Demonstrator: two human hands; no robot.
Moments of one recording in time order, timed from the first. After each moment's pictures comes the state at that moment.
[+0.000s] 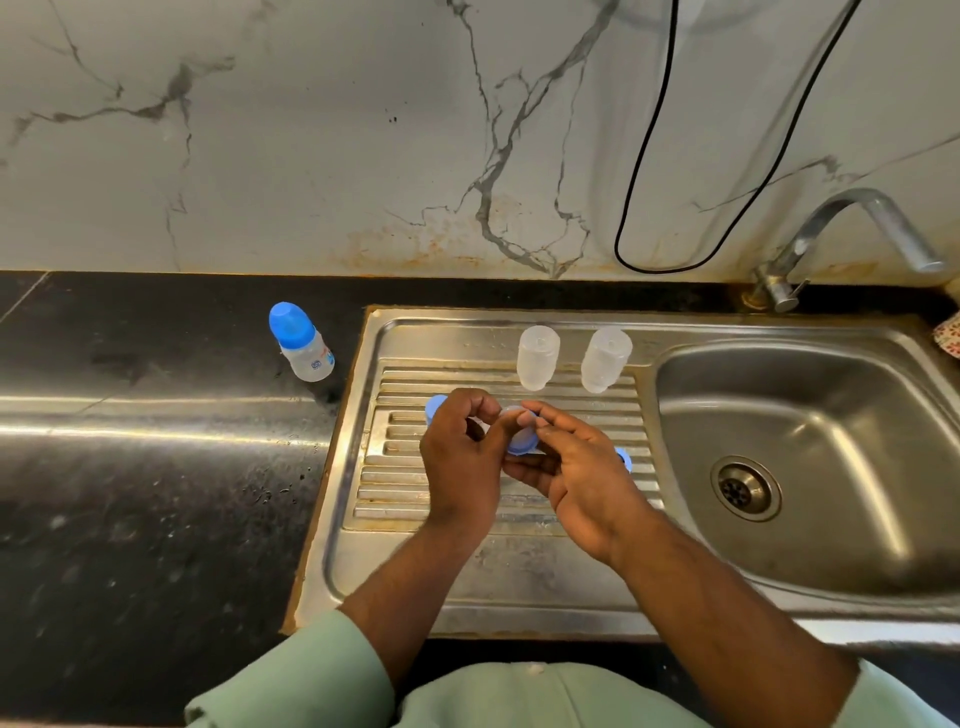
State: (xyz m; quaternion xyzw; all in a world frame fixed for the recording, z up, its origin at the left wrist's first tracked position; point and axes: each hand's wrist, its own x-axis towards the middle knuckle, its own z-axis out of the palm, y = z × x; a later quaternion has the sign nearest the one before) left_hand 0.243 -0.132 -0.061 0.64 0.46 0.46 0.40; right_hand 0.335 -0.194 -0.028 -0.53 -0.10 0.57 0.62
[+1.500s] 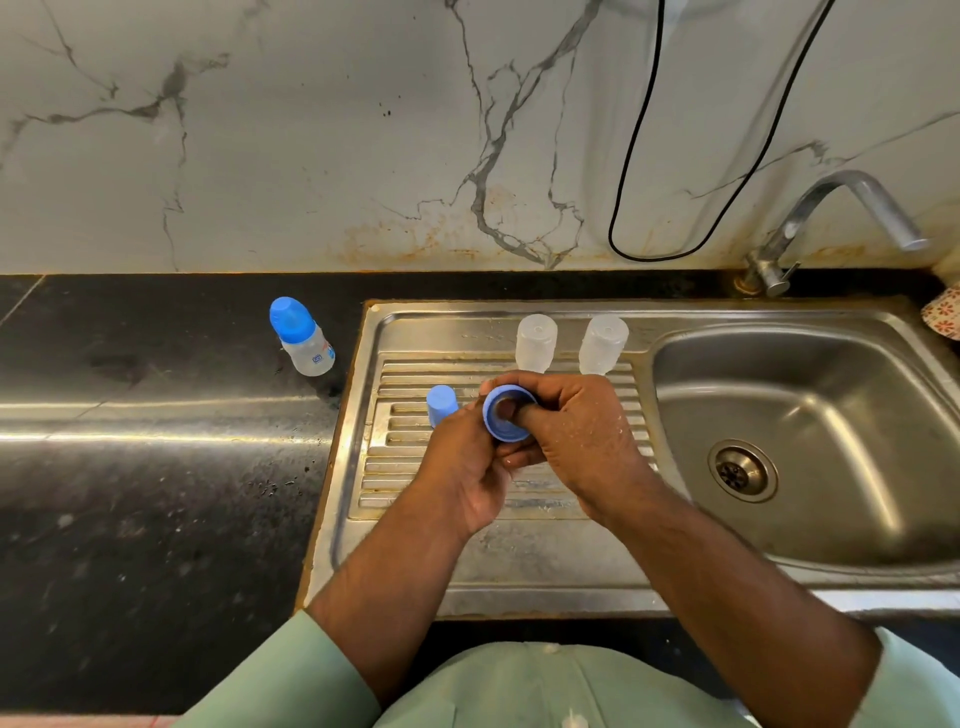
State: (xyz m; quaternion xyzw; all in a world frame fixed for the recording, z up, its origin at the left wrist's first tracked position) left_hand 0.234 -0.137 -0.018 0.27 0.43 0.26 0.82; right_hand 0.319 -0.197 0.013 -0.64 -0.34 0.41 0.56
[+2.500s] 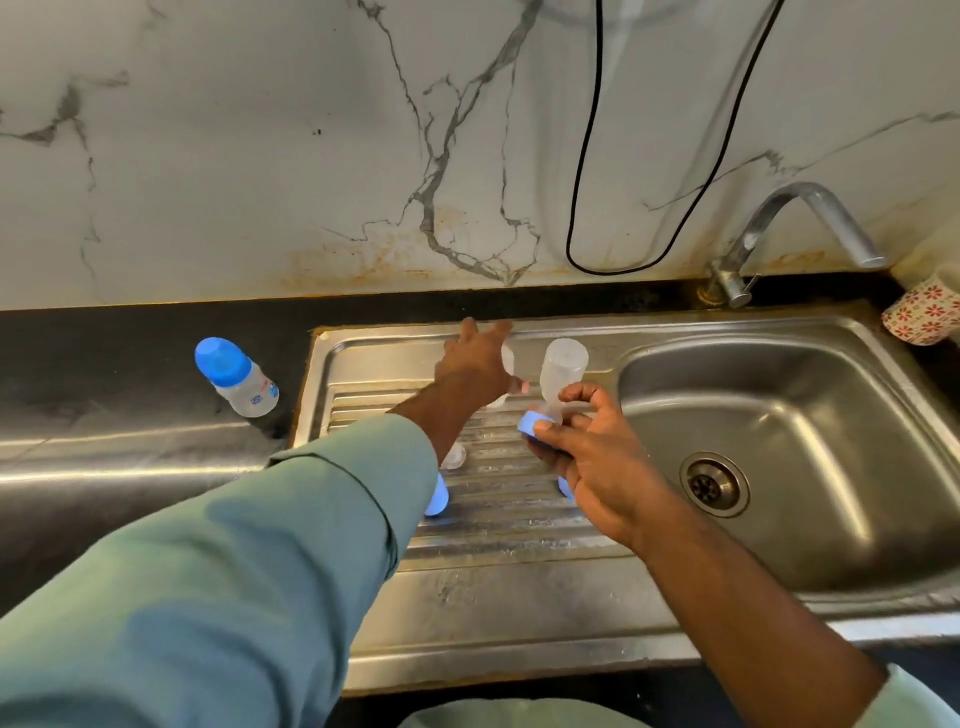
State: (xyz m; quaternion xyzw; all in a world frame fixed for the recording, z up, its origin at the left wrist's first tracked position) left_hand 0.366 -0.009 -0.075 0.85 0.45 -0.02 0.27; right_hand 0.402 -0.192 -0.025 -0.60 -0.11 0.50 0.62
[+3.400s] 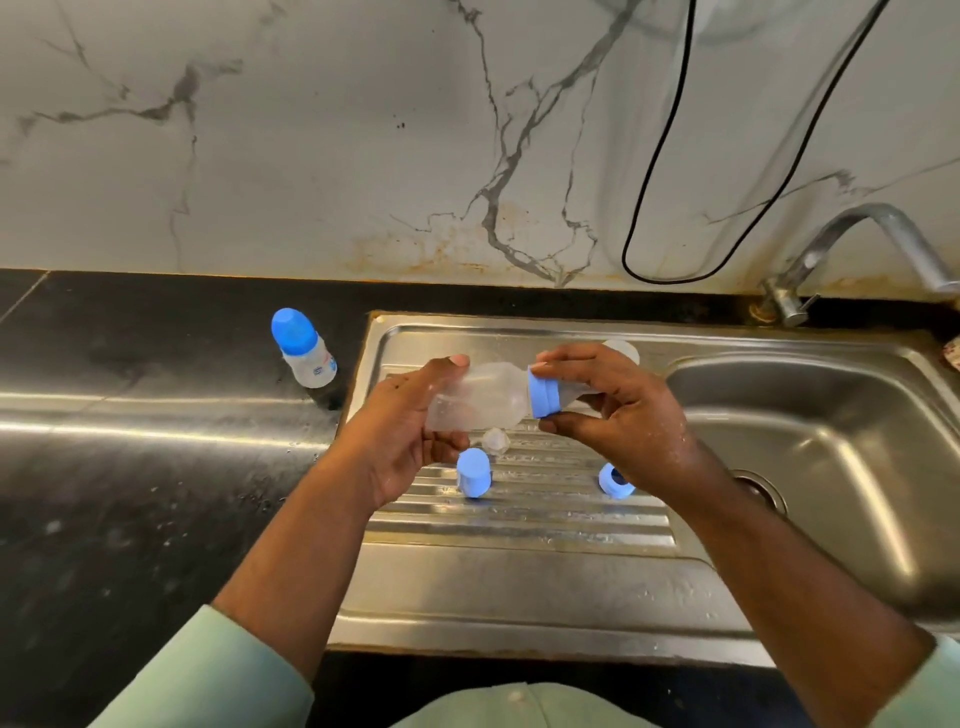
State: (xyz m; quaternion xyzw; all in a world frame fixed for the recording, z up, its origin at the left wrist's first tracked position) left_hand 0.198 -0.075 0.018 0.41 0.48 0.21 0.74; right_hand 0.388 -0.178 0.006 -0.59 -0.59 0.24 0.49
